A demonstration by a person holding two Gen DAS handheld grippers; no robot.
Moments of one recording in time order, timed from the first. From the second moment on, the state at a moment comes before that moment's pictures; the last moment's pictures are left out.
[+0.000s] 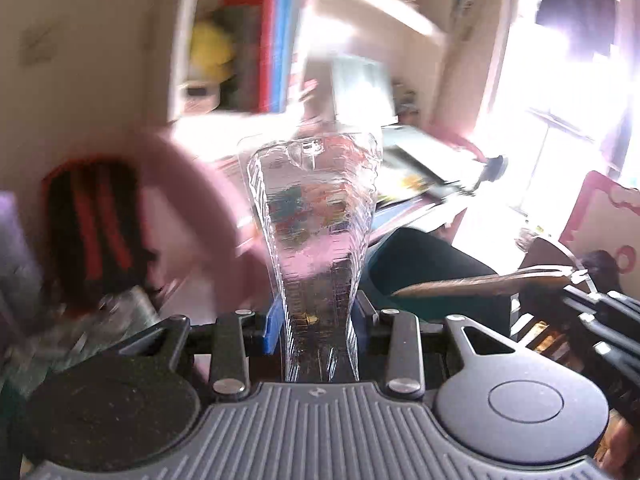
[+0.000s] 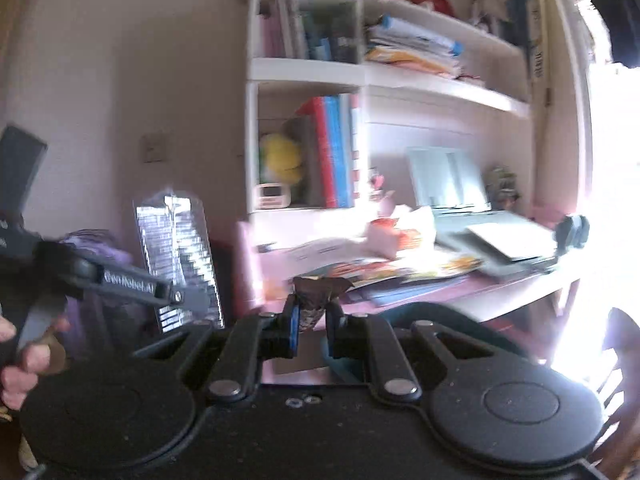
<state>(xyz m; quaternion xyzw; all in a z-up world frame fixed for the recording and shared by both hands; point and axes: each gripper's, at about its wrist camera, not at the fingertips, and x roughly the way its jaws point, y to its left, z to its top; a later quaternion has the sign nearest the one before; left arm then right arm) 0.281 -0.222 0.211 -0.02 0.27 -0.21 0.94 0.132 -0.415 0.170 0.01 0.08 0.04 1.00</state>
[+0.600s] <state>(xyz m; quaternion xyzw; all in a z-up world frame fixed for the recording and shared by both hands) 0.346 -0.402 0.181 0.08 0.31 -0.26 0.91 0.187 -0.493 0.114 0.00 0.24 0.00 0.97</state>
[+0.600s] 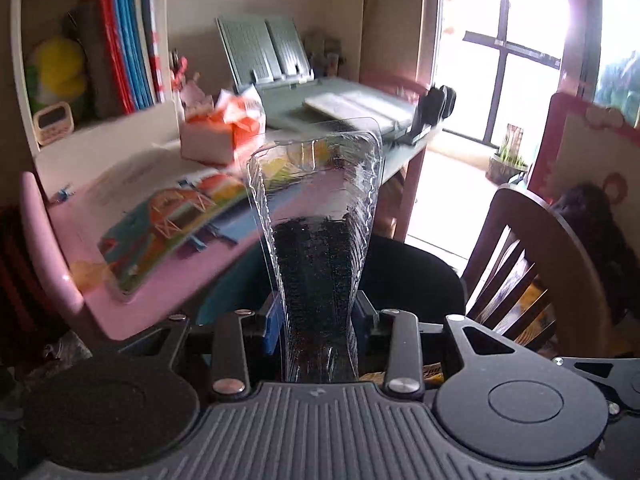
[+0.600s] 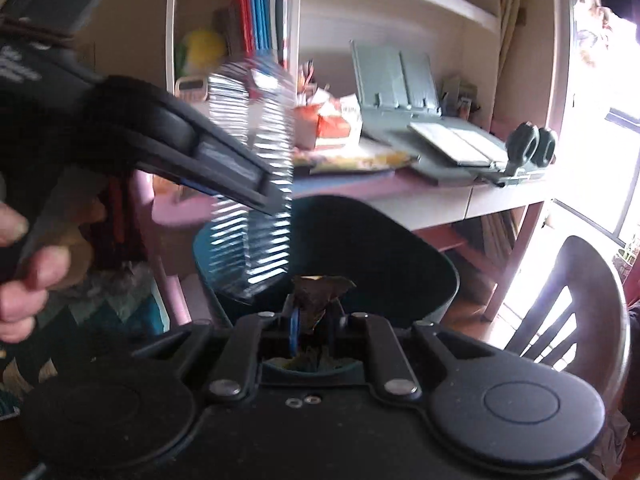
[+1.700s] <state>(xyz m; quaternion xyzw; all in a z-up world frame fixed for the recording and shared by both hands) 0.329 -0.378 0.154 0.07 0.34 -0.23 0.91 0.176 -0.492 0.111 0.02 0.24 0.00 0.97</state>
